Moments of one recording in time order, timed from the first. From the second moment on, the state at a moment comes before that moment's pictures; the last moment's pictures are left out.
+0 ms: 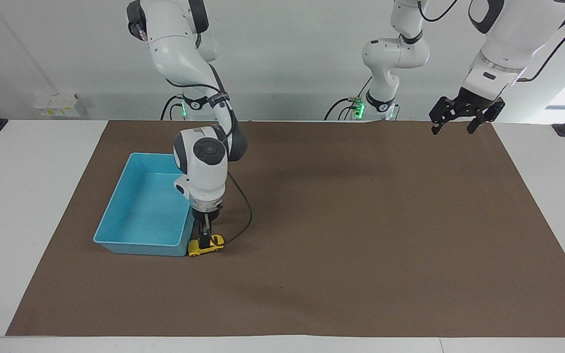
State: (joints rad) left arm -0.06 -0.07 -0.04 -1.64 -0.02 1.58 -0.08; right arm 0.22 0.50 0.04 -1.70 -0.36 2.25 1.89
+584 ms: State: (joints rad) left arm -0.06 -0.07 -0.04 -1.64 -0.02 1.58 -0.01; right arm 0.24 0.51 0.04 -1.72 -0.44 2.30 1.90
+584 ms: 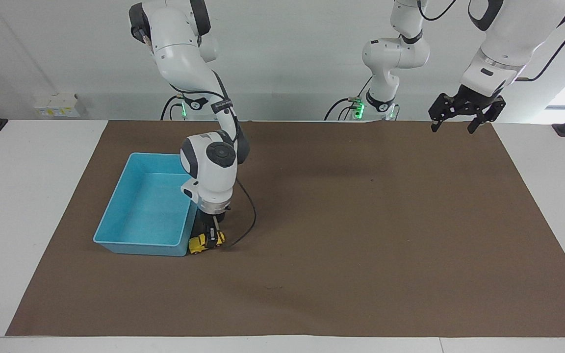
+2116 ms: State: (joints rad) left arm -0.05 -0.08 -0.04 -1.64 -0.02 1.58 -0.01; right arm 0.17 0.25 0.07 -1.67 -0.23 1.95 1.23
